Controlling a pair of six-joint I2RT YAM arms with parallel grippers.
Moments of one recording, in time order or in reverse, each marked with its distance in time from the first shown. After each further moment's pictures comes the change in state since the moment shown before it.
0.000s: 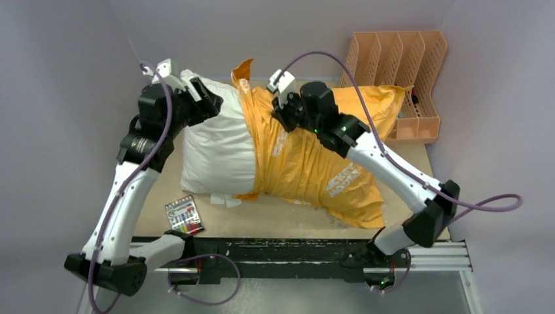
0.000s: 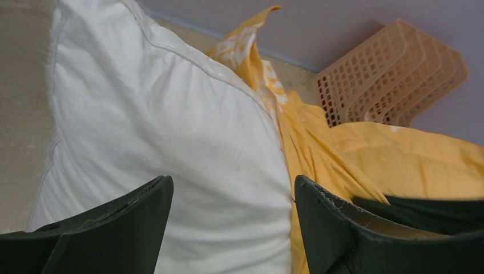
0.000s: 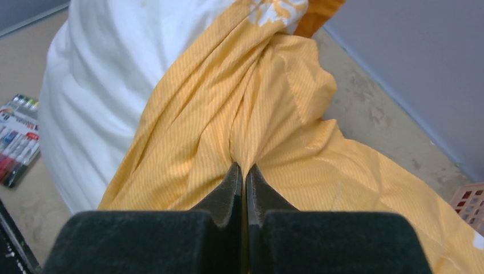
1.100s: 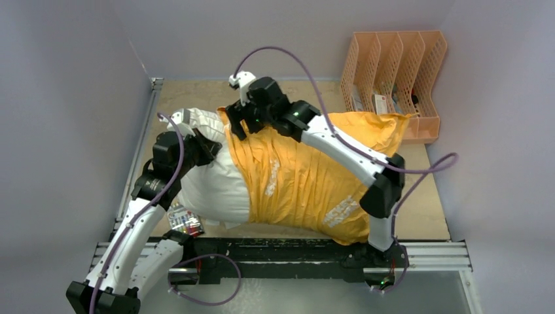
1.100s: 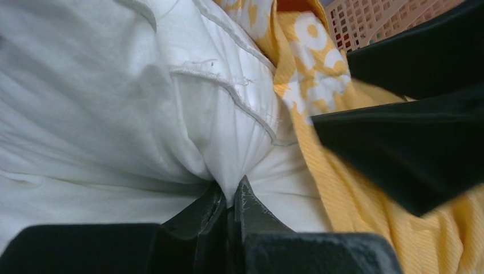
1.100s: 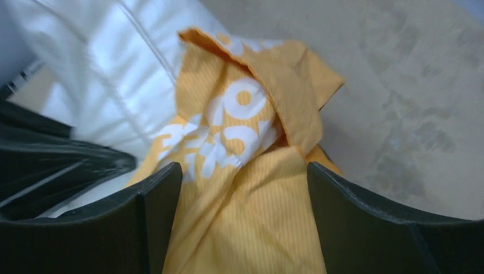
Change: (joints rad) left arm -0.010 -0.258 -0.558 0.183 0.100 -0.047; right arm 0.143 0.283 0.337 -0.153 0.110 0.241
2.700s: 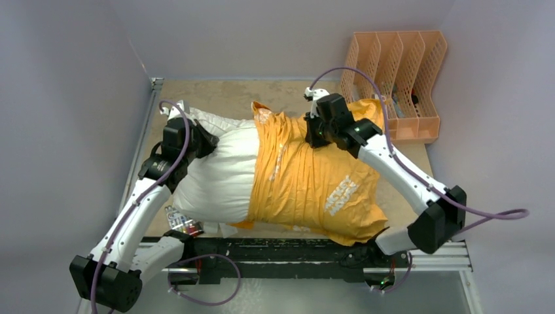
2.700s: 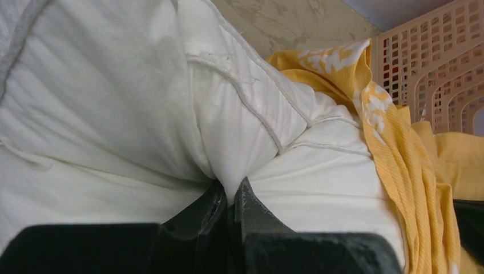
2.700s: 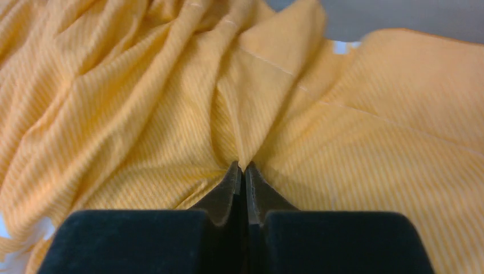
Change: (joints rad) left arm -0.013 0.166 0.119 -0.080 -0.196 -0.100; right arm -0.304 -0.389 -0.585 -0.108 -0.035 0.100
